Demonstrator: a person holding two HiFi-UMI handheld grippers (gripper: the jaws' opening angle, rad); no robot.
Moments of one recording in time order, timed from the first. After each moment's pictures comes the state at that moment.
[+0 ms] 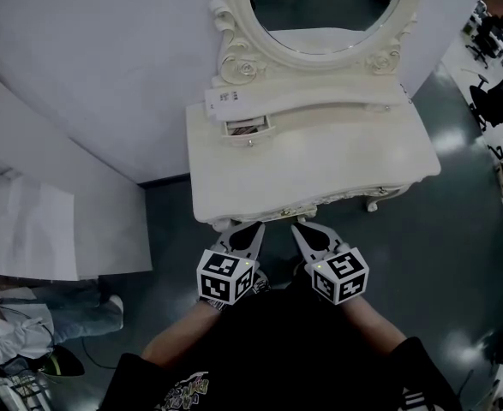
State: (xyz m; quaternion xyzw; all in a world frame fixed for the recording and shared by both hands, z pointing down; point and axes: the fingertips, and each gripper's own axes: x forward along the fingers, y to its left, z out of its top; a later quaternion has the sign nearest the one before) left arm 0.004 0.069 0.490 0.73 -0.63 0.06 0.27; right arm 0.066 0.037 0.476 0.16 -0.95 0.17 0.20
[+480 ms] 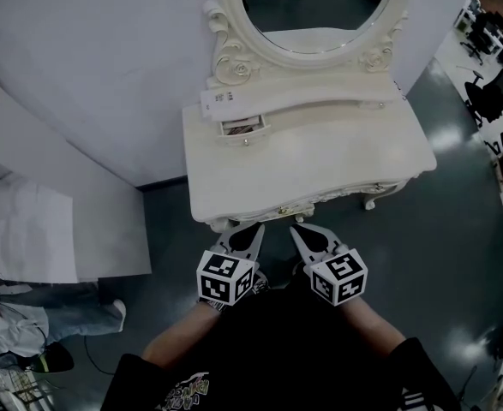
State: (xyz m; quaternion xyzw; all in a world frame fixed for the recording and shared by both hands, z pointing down) left arm 0.016 0.075 0.489 0.73 -0.62 0.07 0.26; right arm 0.077 0.047 0.477 0.17 -0.95 0.17 0.19
